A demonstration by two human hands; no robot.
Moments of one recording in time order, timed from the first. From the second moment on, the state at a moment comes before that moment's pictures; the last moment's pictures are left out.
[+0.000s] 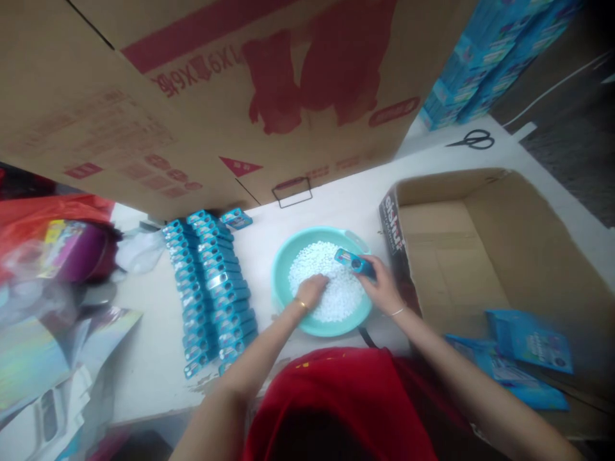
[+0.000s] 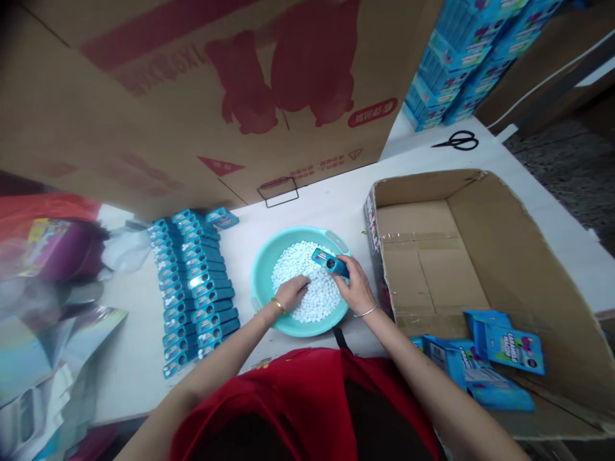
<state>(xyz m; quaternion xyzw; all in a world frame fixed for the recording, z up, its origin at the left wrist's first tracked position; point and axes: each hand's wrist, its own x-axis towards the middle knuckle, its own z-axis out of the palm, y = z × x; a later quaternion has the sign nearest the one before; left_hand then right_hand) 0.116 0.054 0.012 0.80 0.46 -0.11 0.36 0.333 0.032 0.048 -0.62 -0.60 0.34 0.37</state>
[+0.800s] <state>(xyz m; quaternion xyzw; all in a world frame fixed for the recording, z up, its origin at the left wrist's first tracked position) 0.124 0.084 0.207 0.89 0.38 -0.22 0.15 0.305 0.011 0.032 -0.54 -0.70 0.31 0.36</state>
